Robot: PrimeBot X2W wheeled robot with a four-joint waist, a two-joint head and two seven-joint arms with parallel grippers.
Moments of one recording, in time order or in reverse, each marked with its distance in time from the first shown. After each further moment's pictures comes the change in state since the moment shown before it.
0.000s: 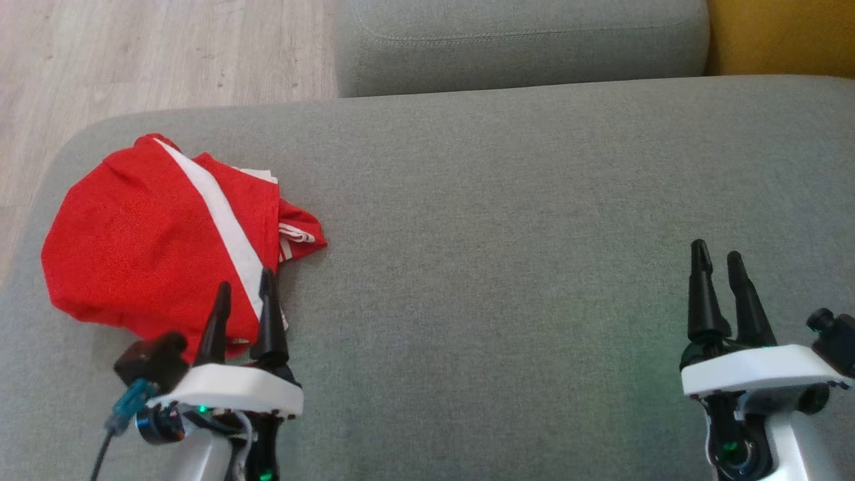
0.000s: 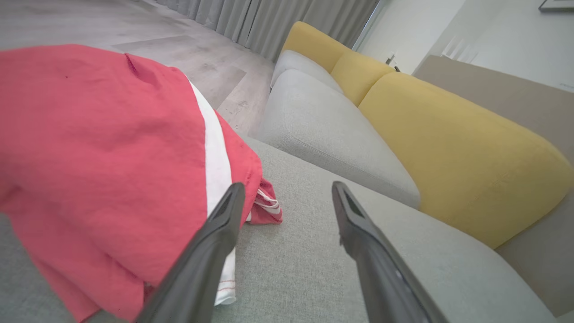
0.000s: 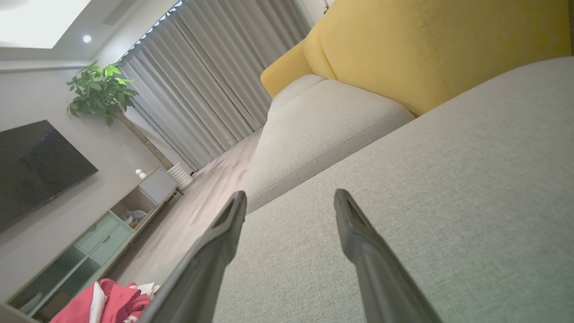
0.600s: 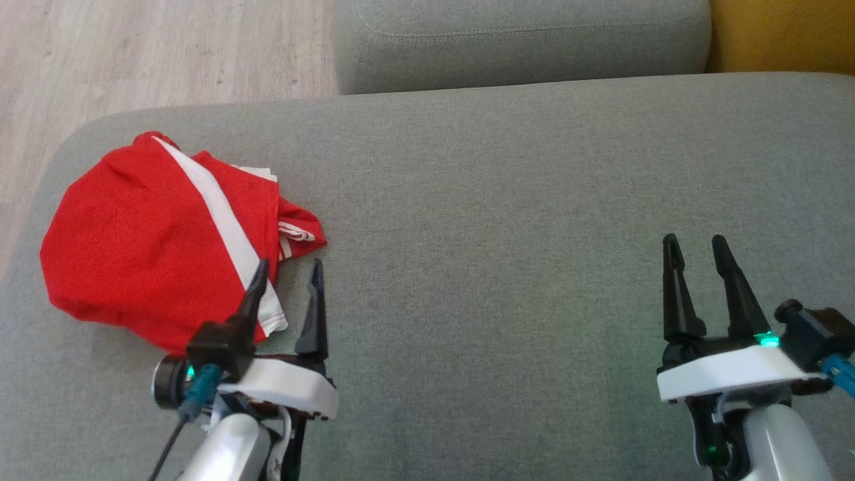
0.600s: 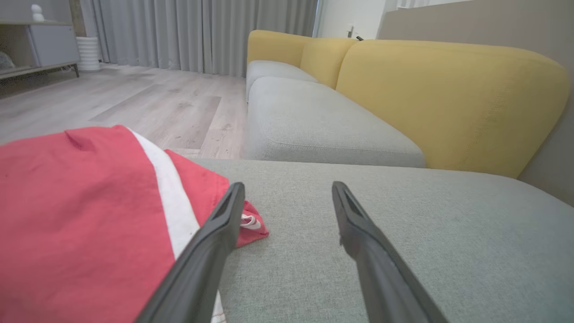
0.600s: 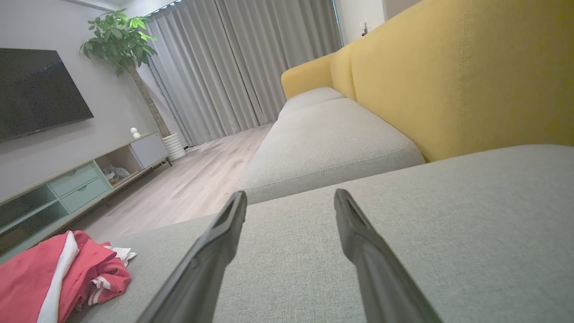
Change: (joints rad) left arm -0.083 0.074 -0.202 0.033 0.209 0.106 -0.053; right arm 0.000 0.000 0.040 -0.039 -0.281 0.000 -0.053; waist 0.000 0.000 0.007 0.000
